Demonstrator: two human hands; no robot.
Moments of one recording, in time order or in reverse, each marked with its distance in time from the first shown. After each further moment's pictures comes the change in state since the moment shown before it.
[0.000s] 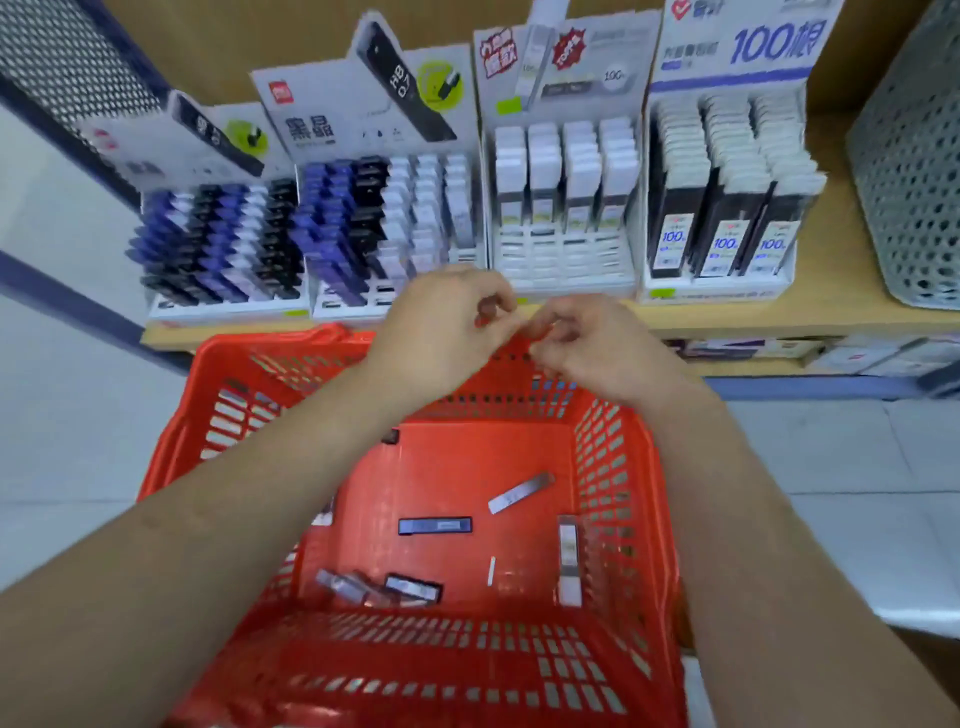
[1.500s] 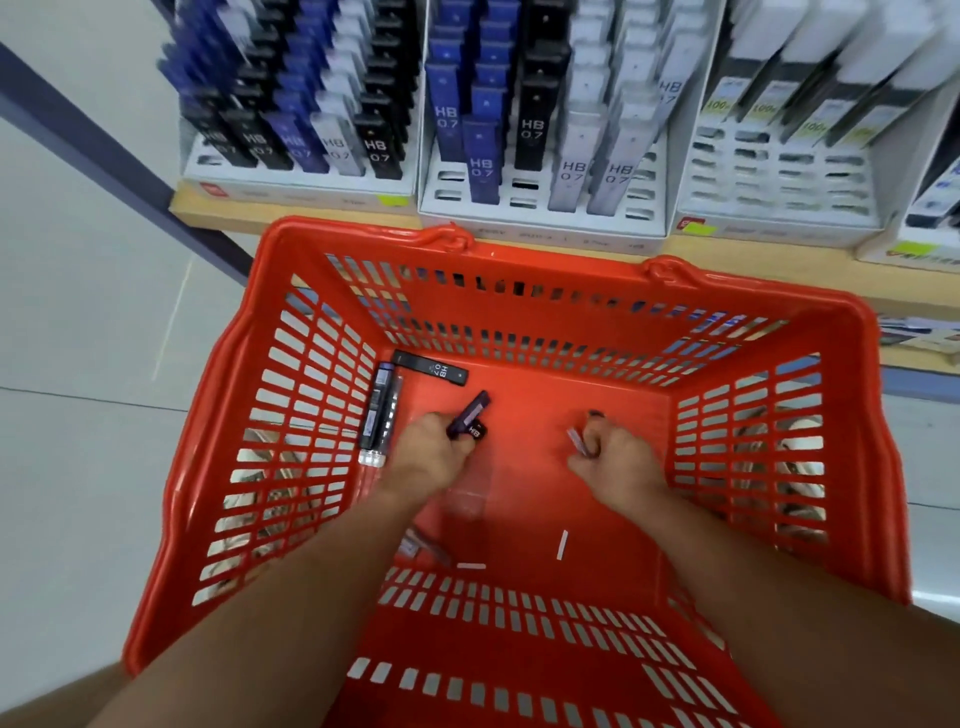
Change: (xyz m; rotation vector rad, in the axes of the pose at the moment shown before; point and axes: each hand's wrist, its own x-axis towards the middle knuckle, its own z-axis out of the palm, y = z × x) left_hand -0.173 -0.150 0.128 -0.363 -0.391 -1.029; right_hand -0.019 0.112 0.193 -0.360 -0.164 0.473
